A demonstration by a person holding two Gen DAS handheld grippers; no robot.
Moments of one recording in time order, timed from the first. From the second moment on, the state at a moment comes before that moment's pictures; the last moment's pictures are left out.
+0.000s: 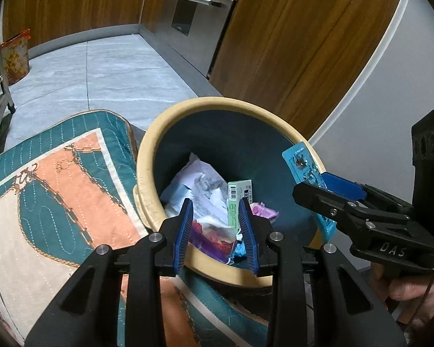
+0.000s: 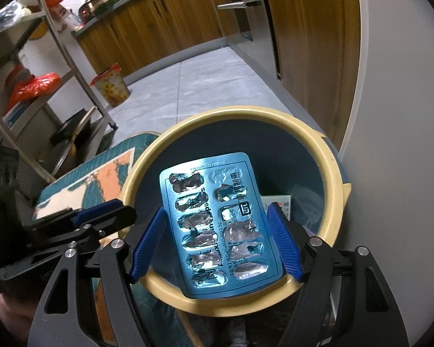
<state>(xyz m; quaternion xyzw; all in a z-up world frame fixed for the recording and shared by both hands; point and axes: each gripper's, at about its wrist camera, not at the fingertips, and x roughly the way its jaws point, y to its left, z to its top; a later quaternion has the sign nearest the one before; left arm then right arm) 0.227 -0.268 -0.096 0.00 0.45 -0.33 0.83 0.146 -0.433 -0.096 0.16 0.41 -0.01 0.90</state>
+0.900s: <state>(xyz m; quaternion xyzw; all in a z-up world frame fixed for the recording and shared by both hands) 0.188 -0.225 -0.045 0.00 0.39 -0.31 0.87 0.092 -0.425 -0.056 0.11 0.36 -0.02 0.93</state>
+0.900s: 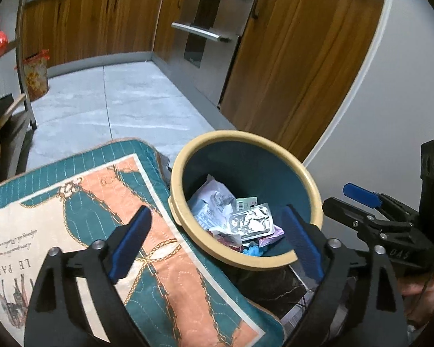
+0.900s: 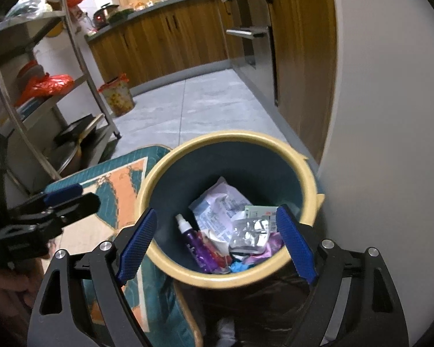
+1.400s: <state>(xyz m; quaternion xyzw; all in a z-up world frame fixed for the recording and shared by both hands) 0.135 -0.218 -0.020 0.01 0.38 -0.31 0.87 0.020 -0.415 -0.023 0.09 0.29 -0.05 0.95</state>
